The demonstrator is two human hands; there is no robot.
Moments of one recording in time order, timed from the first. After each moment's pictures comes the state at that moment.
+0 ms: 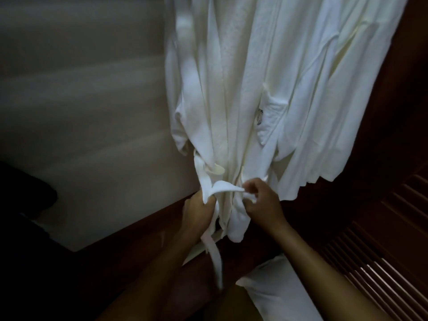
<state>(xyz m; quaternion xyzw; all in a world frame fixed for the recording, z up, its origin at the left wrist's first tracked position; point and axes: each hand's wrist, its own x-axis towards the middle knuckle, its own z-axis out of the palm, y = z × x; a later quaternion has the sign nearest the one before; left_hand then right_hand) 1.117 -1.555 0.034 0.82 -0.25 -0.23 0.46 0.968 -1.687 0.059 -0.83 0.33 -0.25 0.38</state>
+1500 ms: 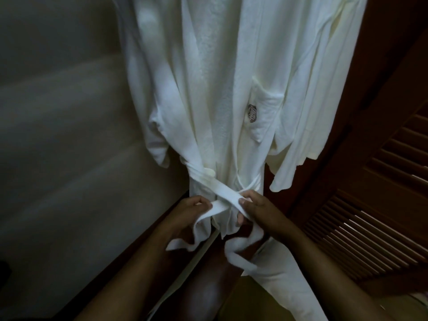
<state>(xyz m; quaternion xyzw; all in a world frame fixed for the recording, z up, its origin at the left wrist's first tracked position) 1.245 -1.580 0.012 0.68 -0.37 -0.50 0.39 1.011 -1.661 0.055 -0.69 0.36 -0.18 0.60</state>
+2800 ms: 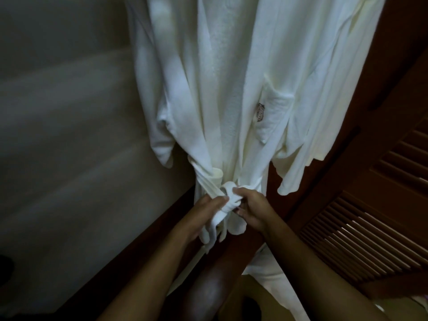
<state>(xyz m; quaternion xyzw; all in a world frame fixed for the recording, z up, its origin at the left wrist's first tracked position) 1.215 -1.587 0.026 0.60 -0.26 -0.58 0.47 1.077 -1.676 0.024 -0.29 0.43 -0.27 0.81</state>
